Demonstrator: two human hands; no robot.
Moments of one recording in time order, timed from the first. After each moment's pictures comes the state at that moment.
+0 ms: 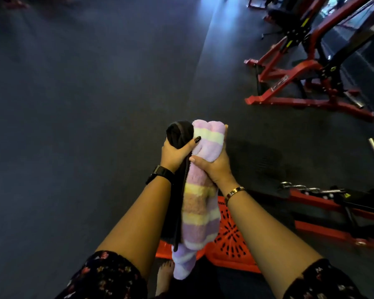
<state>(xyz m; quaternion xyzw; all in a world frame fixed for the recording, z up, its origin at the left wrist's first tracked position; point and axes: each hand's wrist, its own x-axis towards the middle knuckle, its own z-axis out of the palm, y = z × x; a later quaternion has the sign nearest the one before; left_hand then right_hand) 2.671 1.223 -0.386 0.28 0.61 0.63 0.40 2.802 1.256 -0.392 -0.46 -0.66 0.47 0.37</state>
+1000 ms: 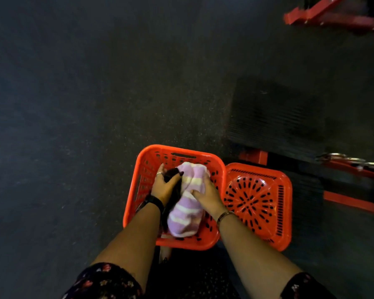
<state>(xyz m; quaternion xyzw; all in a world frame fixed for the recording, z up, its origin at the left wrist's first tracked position) 2.649 1.217 -0.713 0.10 0.72 0.41 0.55 2.791 1.260 -0.727 -0.60 -0.59 0.53 -0.03</state>
